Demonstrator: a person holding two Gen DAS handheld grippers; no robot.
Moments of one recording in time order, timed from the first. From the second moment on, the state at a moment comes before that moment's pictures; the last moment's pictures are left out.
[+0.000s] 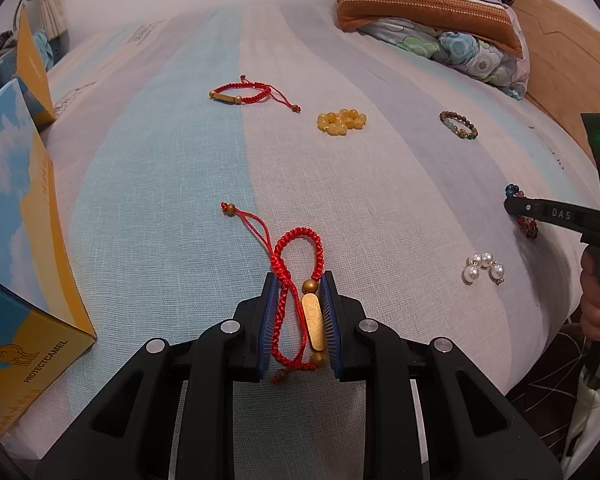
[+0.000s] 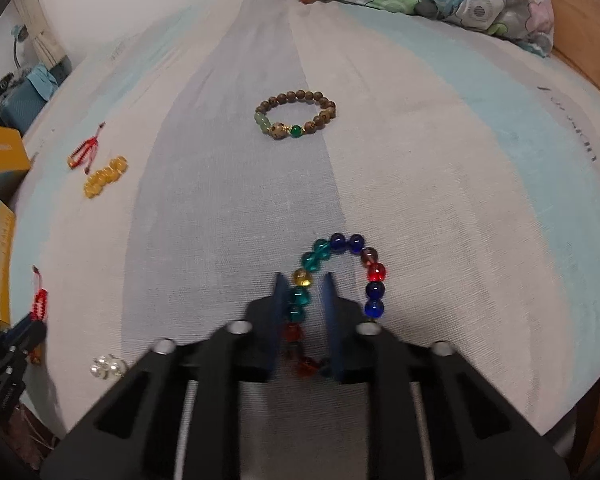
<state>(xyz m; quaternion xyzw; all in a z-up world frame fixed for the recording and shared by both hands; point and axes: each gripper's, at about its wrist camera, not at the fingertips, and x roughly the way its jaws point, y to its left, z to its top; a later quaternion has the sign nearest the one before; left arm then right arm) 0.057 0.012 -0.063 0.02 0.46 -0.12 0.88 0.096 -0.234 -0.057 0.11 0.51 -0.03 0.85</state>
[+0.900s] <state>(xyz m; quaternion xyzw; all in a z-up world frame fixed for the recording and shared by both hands) 0.046 0.016 -0.029 0.01 0.44 -0.10 0.89 0.073 -0.223 0.003 0.14 0.43 0.01 0.89</state>
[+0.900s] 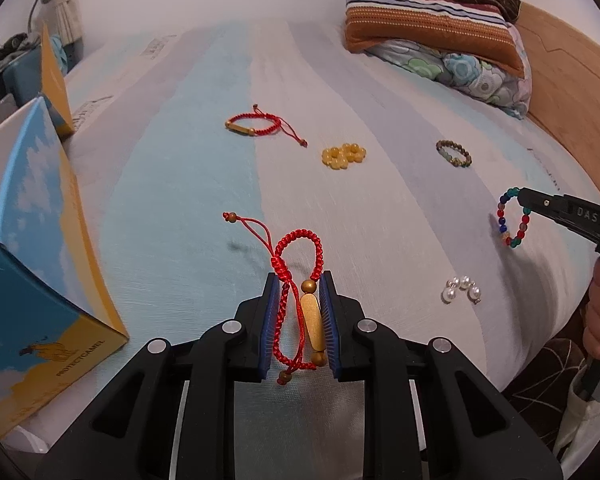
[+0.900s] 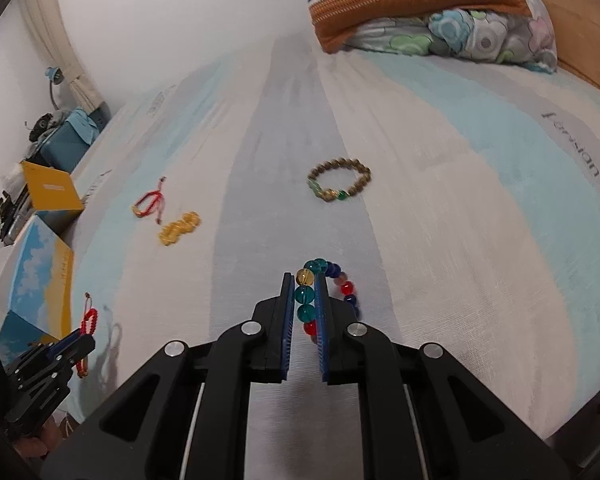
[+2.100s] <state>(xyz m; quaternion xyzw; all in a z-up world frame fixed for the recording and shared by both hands) 0.043 0.099 0.088 -0.01 0.36 -0.06 0.93 0.098 -0.052 0.106 0.04 0.39 0.10 0.91</state>
